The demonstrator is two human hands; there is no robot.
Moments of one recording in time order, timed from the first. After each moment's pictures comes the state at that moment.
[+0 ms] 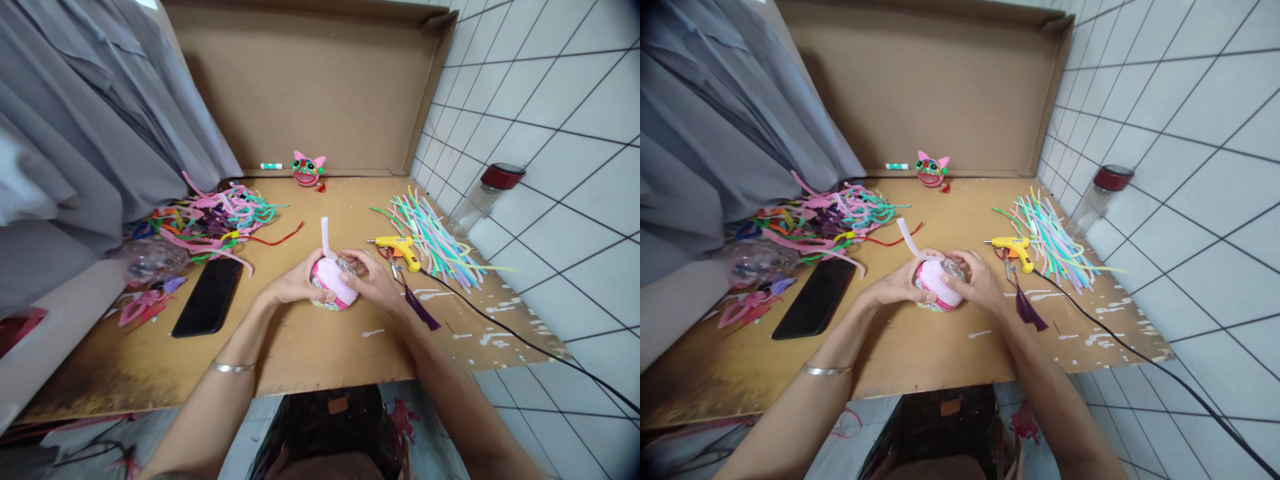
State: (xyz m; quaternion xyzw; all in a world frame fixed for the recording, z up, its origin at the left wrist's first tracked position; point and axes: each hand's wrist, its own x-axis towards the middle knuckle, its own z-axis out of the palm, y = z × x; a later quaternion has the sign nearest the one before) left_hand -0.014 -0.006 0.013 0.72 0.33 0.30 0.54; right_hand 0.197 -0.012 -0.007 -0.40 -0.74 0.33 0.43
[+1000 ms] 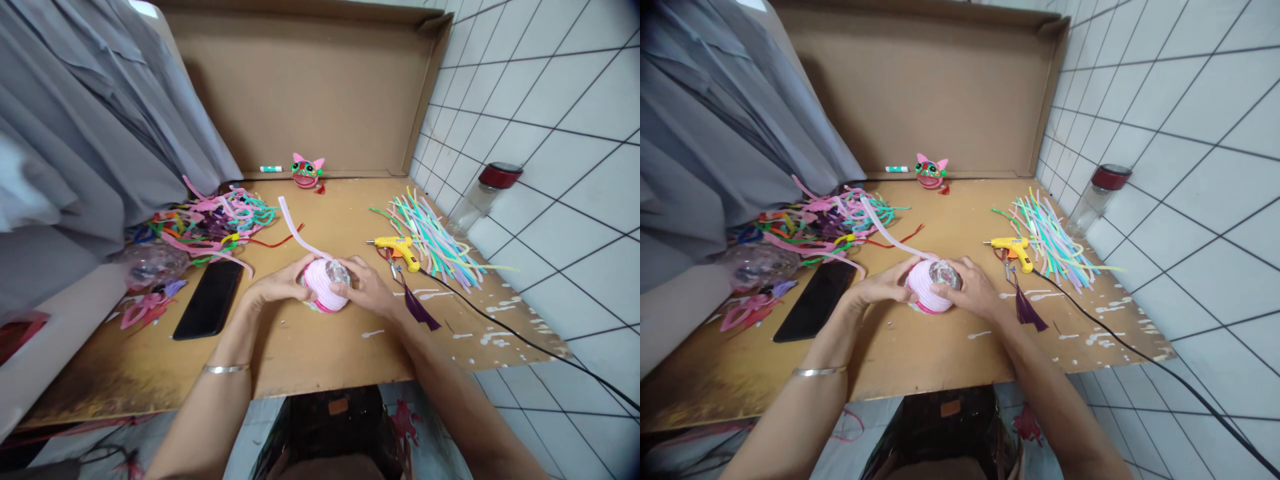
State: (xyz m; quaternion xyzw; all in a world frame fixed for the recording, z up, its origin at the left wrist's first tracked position) left_hand -0.035 -0.005 0.025 0.71 0.34 0.23 0.57; right_hand 0.192 -0.017 -0.007 -0.40 -0.80 0.29 0.35
